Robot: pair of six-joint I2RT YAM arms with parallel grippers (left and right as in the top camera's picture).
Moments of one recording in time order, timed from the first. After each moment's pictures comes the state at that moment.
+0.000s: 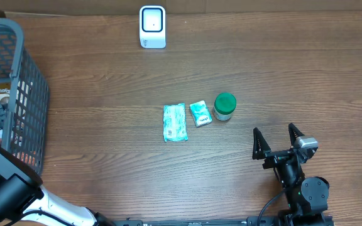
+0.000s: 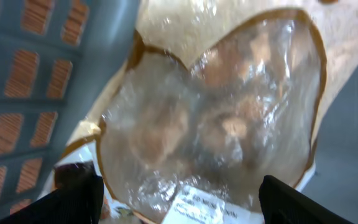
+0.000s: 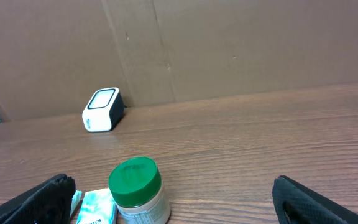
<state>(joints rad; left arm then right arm) 0.79 1.96 1.49 -0.67 -0.08 0.37 0.13 0.01 0.02 -0.03 -0.06 0.20</state>
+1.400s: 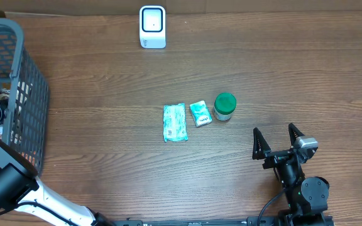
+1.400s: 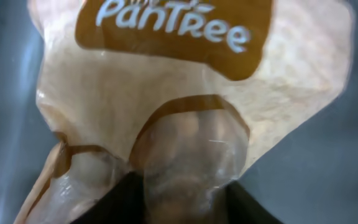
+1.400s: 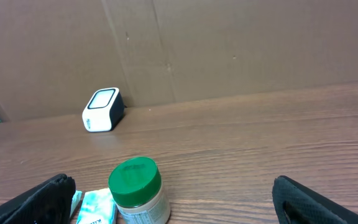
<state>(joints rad) 0.77 2.07 1.52 -0.59 0.13 0.48 0.13 0.01 0.02 -0.03 -0.06 0.20</state>
